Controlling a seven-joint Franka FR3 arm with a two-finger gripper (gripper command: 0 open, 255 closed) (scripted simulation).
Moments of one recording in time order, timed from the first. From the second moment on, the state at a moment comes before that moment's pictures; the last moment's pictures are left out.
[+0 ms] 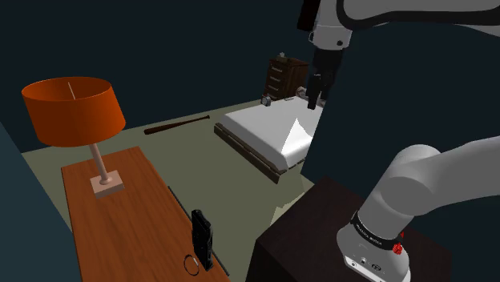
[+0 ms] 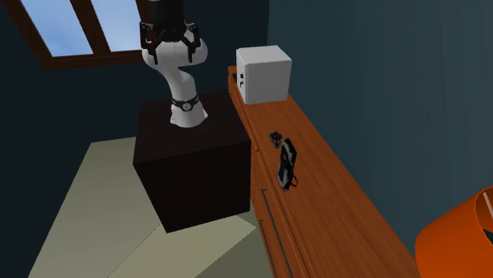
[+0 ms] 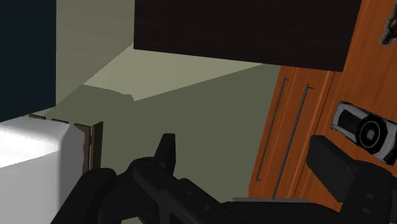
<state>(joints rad) -0.02 -0.75 0.05 -2.39 -0.06 1.57 -0.07</state>
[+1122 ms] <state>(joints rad) 0.07 -0.45 0.27 -2.49 0.10 1.93 0.19</state>
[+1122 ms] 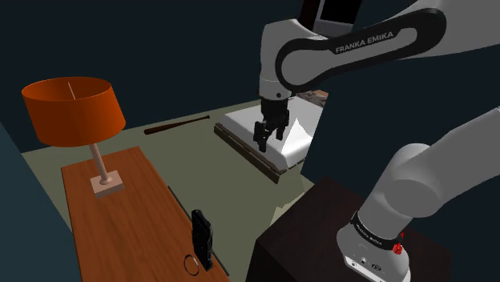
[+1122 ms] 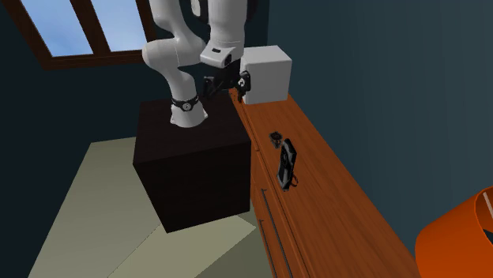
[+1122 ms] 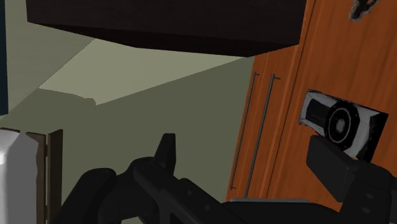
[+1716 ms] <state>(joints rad) 0.10 -0.15 0.39 -2.41 0.11 2.13 0.36</state>
